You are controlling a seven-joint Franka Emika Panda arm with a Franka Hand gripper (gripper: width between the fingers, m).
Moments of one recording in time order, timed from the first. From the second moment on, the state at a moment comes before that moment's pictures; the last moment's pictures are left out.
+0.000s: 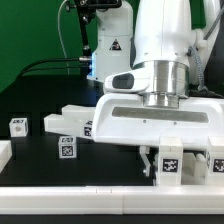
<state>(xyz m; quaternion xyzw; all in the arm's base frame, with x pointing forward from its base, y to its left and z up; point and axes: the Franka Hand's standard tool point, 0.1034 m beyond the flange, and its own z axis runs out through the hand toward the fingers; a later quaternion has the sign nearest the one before) 0.622 0.033 0.017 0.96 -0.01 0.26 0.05</state>
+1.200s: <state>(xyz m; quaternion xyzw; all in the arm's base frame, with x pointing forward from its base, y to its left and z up) 0.590 0.013 0.092 0.99 -0.03 -0.10 -0.04</state>
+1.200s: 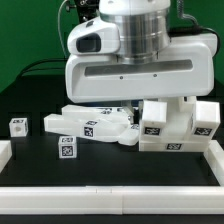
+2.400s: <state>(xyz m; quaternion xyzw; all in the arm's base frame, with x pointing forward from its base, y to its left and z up) 0.579 0.007 0.080 0.91 -0.04 -0.40 -0.03</state>
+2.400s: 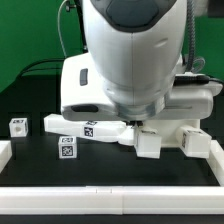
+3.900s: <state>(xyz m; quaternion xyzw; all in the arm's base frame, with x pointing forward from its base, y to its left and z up) 0.586 0.032 0.037 0.93 -0.04 -0.38 -0.01</state>
